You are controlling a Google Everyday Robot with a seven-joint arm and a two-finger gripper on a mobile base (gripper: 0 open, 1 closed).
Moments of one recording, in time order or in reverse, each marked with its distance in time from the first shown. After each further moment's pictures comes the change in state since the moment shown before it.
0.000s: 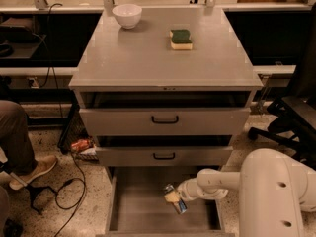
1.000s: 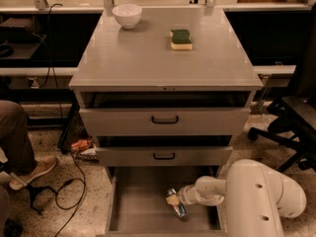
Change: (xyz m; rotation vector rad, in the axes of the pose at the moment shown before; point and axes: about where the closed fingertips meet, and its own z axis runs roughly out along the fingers) arm 0.038 -0.047 0.063 0.050 -0.005 0.167
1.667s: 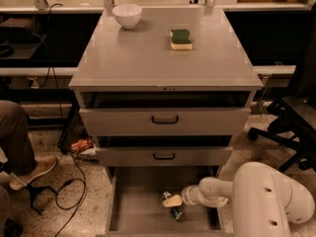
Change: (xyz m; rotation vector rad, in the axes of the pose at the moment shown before) arm -0.001 -0.004 -0.012 0.004 -0.027 0.010
